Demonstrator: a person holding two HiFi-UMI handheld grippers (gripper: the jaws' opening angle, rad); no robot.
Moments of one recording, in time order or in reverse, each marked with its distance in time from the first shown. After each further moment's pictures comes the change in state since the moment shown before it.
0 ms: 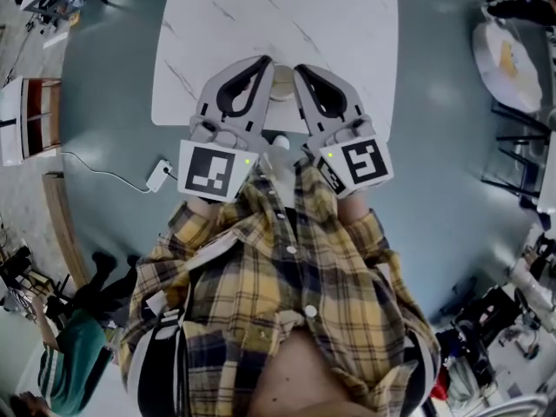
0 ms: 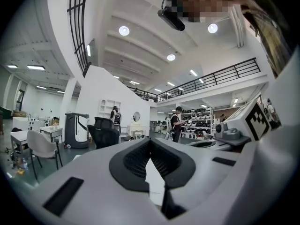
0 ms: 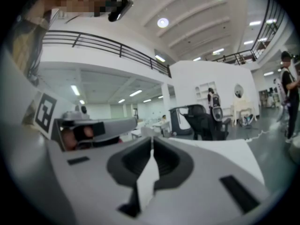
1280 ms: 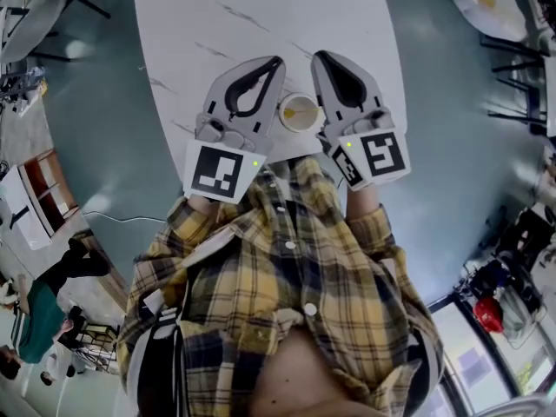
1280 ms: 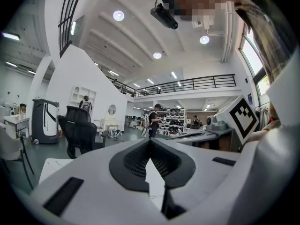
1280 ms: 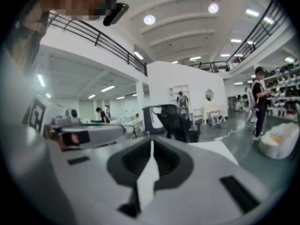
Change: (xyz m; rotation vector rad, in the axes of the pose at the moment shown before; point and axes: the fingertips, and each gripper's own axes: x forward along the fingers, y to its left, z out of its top) left arm 0.093 0.060 -0.009 -0.027 0.079 -0.368; right arm 0.072 -0.086 0.025 0.049 0.022 -0.374
